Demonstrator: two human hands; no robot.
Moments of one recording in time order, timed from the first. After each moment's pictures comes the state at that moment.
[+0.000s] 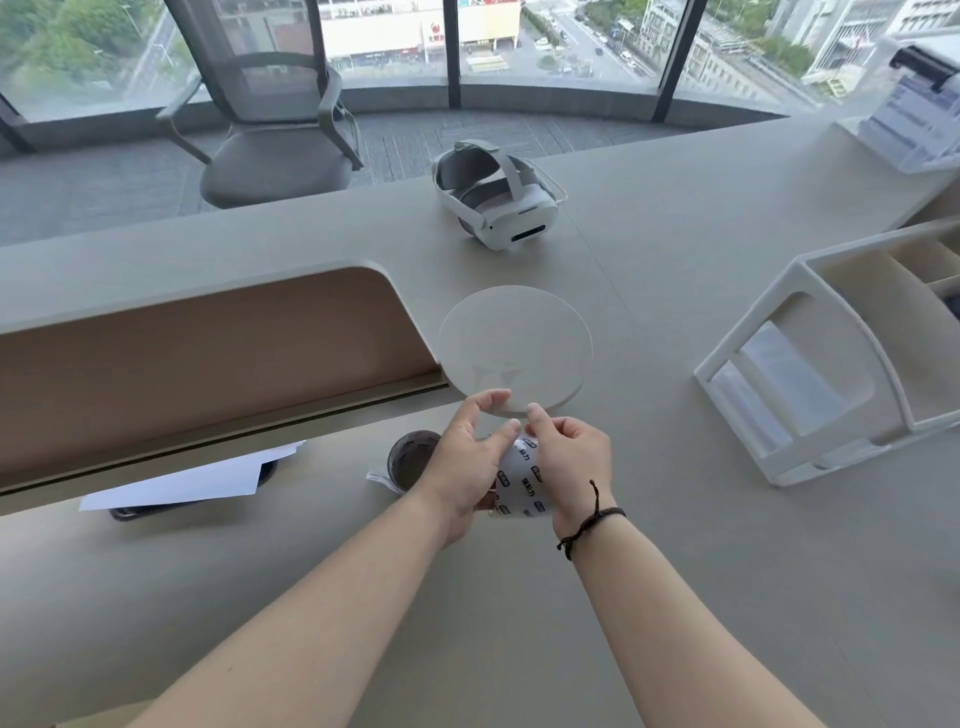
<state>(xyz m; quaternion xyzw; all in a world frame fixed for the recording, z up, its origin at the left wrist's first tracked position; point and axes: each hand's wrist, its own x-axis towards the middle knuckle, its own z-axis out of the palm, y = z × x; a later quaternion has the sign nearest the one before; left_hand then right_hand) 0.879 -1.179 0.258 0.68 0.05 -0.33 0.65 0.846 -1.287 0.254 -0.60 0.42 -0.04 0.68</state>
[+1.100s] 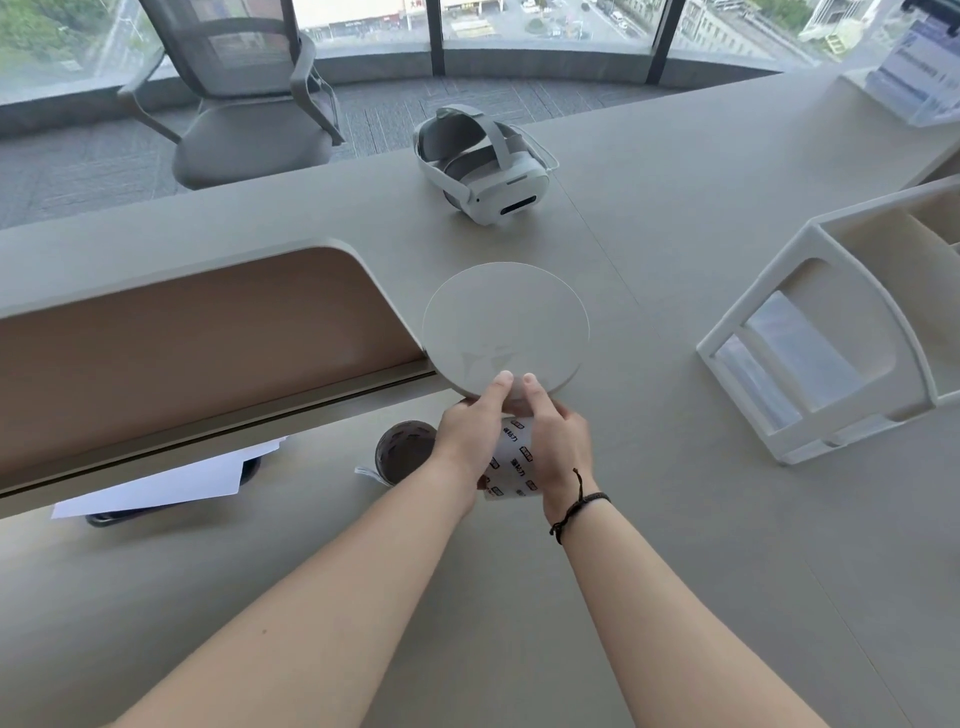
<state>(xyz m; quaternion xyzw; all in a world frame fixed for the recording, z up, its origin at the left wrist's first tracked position) 0.900 -1.204 0.247 0.70 0.18 -0.34 0.61 0.857 -1.291 0.235 -0.58 0.38 0.01 0.72</state>
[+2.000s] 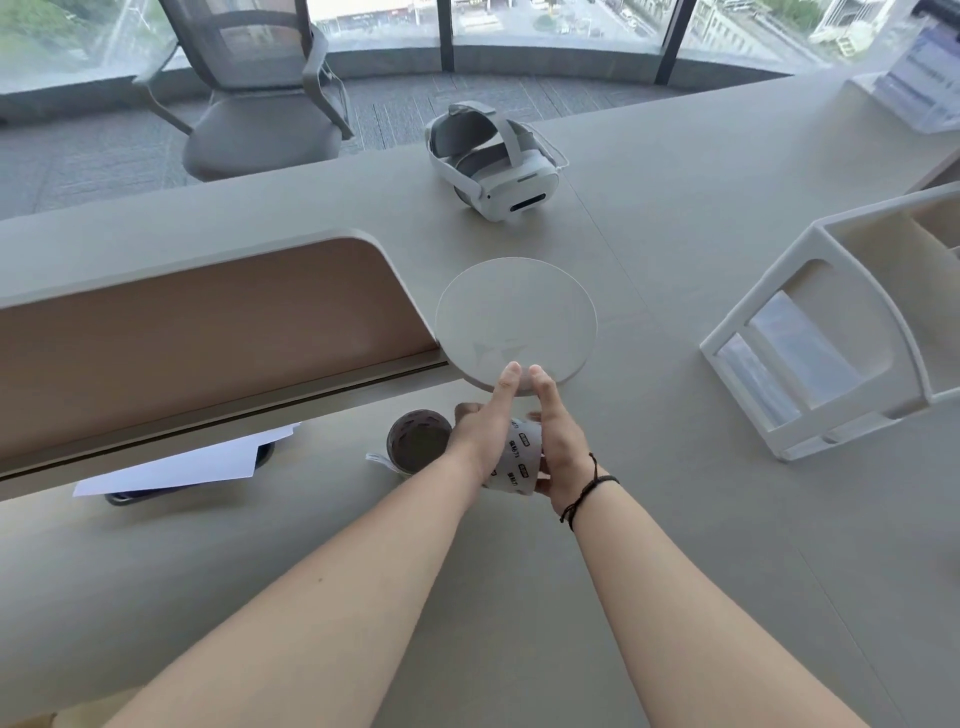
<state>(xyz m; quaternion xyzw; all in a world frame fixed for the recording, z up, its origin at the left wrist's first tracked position) 0.888 -1.201 0.247 0.73 0.18 -0.37 0.55 0.855 -1.294 0.239 -0.54 0.45 0.14 0.70</state>
